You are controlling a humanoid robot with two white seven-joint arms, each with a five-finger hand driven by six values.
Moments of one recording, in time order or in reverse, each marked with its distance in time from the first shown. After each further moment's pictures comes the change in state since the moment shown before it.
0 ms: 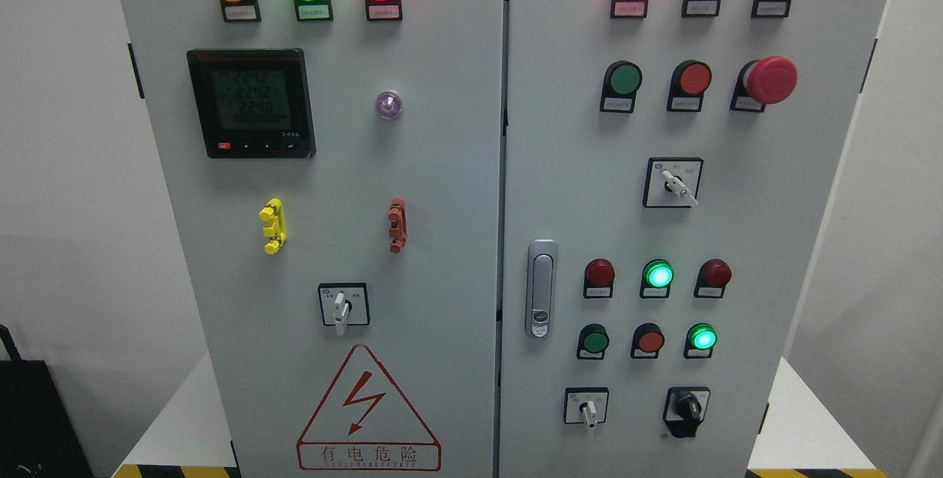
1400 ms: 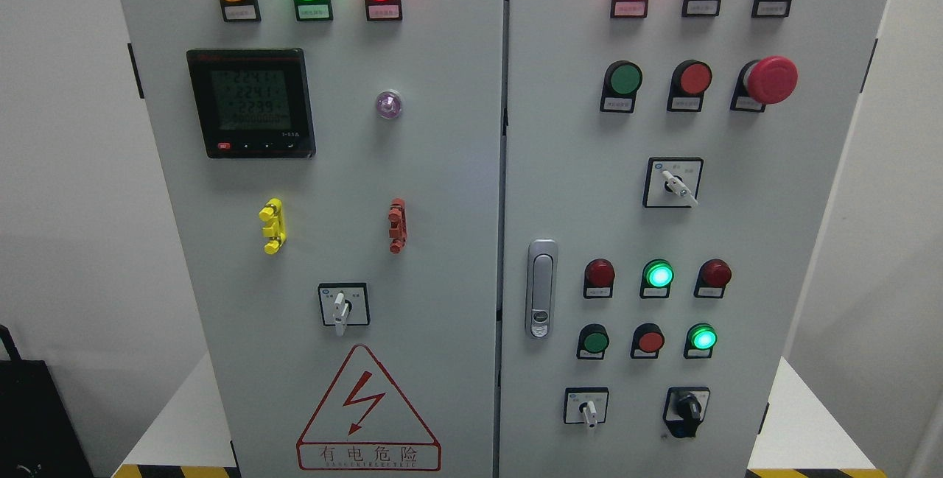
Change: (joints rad) left arm 0.071 0.013 0.000 -0.343 -0.006 -0.074 0.085; right arm 0.000 0.000 0.000 0.000 0.000 0.000 0.000
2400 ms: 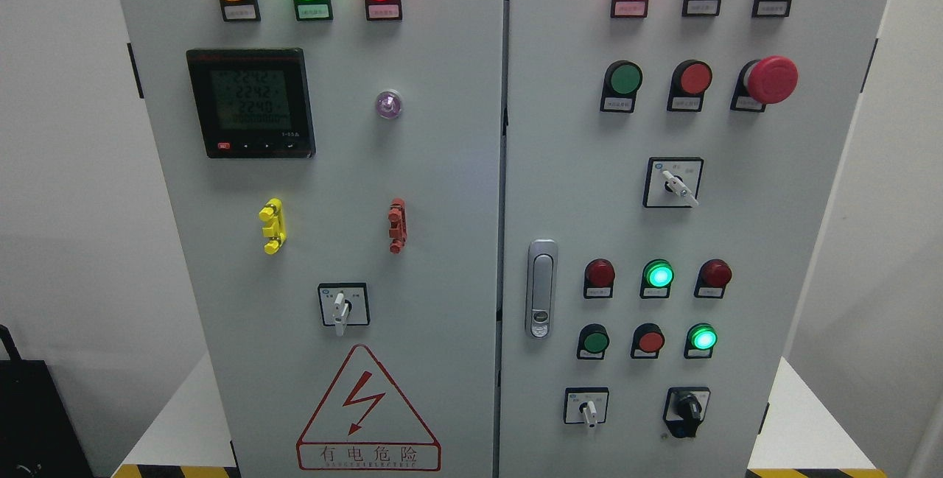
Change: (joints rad) left arm 0.080 0.043 0.000 -0.869 -0.032 -0.106 -0.020; right arm 0.000 0.000 0.000 0.000 0.000 0.000 -0.004
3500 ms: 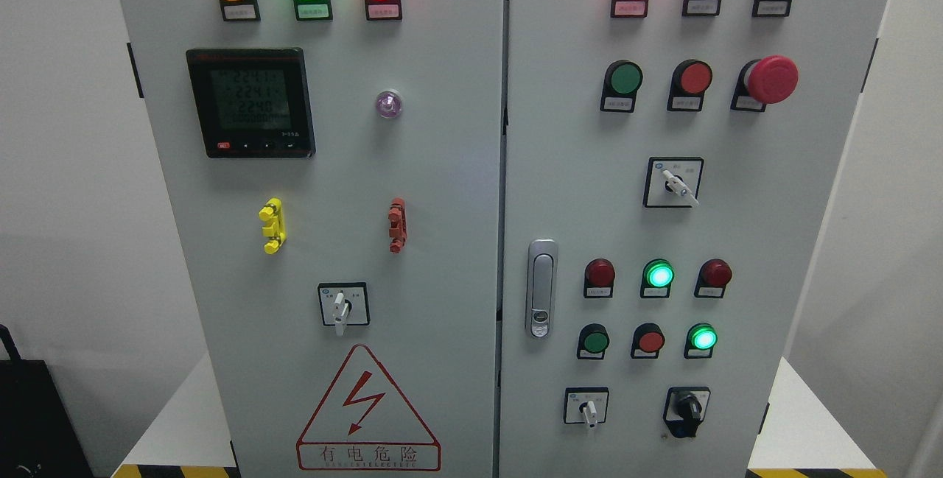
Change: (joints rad) left arm -0.139 0.025 -0.014 -0.527 -0.049 0.140 0.137; right arm 0.000 0.000 0.000 0.000 0.000 0.000 0.004
